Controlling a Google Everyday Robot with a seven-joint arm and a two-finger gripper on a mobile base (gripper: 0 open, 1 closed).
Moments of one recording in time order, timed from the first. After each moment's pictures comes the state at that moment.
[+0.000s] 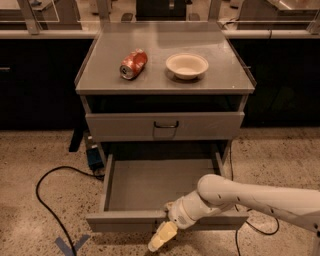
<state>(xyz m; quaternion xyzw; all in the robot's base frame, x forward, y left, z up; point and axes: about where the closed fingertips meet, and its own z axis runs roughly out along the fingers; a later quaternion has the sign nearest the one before) 0.422 0.002 0.447 -0.47 0.79 0.37 0.14</state>
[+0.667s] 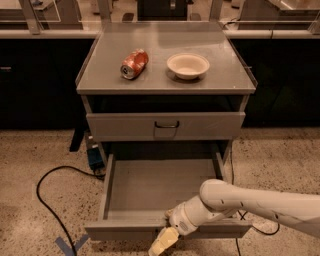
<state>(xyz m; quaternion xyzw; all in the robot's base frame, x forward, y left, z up) 0.402 0.003 0.450 -0.46 0.79 0.38 0.13</state>
